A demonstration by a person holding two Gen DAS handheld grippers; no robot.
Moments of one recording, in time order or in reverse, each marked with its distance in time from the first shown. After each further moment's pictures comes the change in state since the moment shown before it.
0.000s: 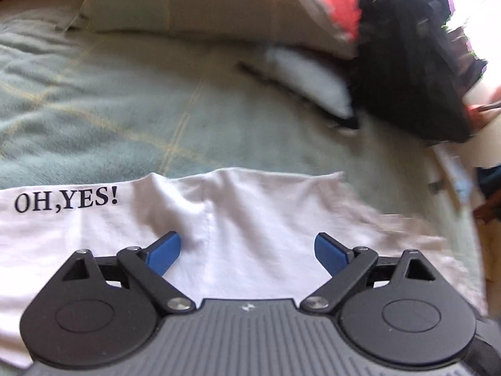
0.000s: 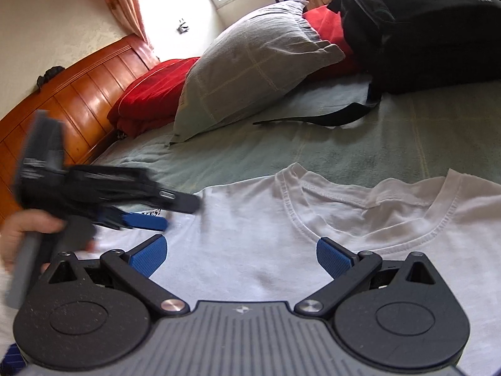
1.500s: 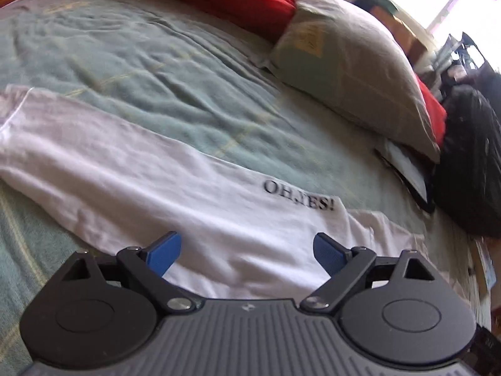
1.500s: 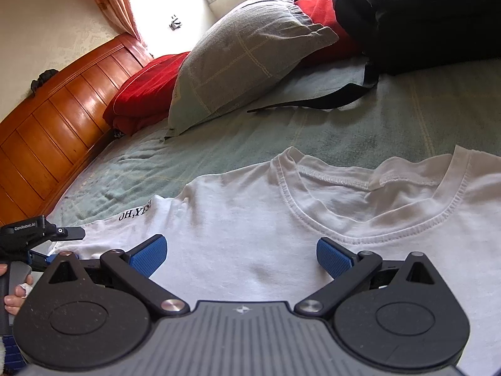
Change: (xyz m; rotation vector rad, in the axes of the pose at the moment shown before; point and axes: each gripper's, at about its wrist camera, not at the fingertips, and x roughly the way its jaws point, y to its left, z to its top) left arm -0.127 0.147 -0.085 -0.353 -0.264 0.143; right arm 0.017 -0.009 -0.007 0.055 0.031 0.008
